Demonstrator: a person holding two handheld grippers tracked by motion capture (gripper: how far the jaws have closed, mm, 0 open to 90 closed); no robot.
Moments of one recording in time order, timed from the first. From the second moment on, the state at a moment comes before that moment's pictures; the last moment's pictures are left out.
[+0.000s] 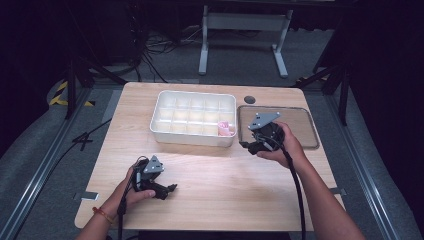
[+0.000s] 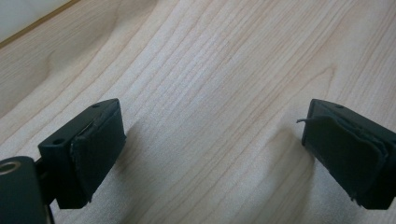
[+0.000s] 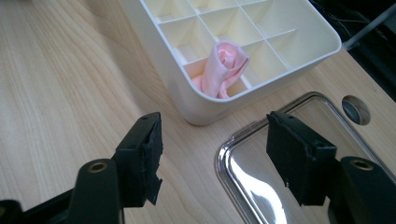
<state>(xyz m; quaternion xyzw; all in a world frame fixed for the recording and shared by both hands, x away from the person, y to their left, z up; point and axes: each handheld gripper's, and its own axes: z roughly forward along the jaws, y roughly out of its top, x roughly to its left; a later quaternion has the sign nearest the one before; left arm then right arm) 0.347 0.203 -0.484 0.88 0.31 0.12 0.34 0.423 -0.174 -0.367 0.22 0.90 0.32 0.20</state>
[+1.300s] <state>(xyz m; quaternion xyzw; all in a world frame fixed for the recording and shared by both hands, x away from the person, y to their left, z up) 0.347 0.203 -0.484 0.88 0.31 0.12 0.34 0.375 -0.223 -0.410 0.24 0.90 0.29 0.21</state>
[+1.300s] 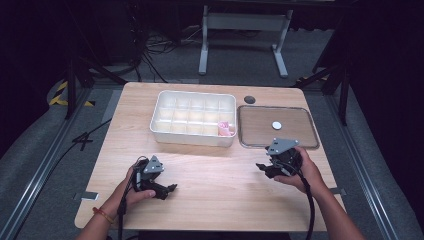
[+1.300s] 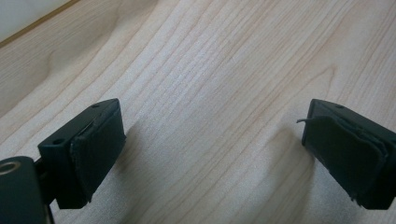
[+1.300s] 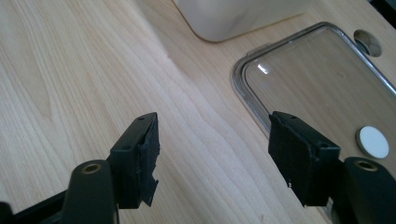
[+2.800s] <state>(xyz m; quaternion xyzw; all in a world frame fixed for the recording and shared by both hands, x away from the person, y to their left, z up) 0.346 0.203 -0.484 0.88 0.31 0.12 0.34 0.337 -0.296 -0.464 0.31 0.88 0.32 0.19</state>
